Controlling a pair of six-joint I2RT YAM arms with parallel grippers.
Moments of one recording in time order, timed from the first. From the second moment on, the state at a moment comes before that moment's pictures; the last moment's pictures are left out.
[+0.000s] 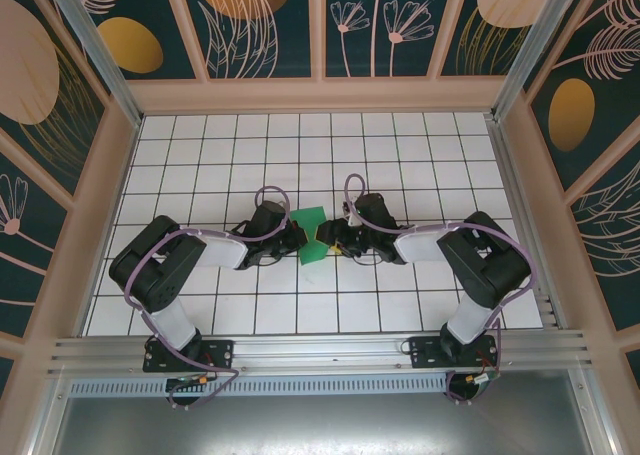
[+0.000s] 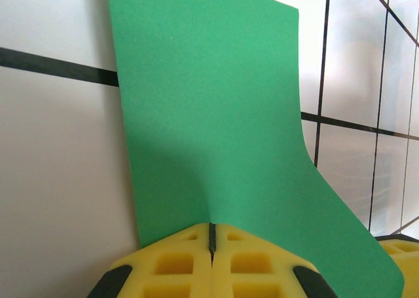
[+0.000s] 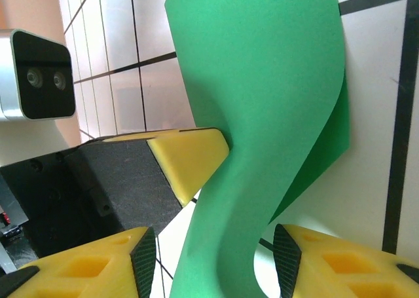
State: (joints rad) left arm -0.63 1.73 0.63 0.31 0.23 -0.97; right arm 0.66 1.69 0.66 0.35 -0.53 1.02
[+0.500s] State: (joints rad) left arm -0.63 1.73 0.64 0.30 0.23 -0.97; right arm 0.66 1.68 0.60 0.35 -0.52 0.99
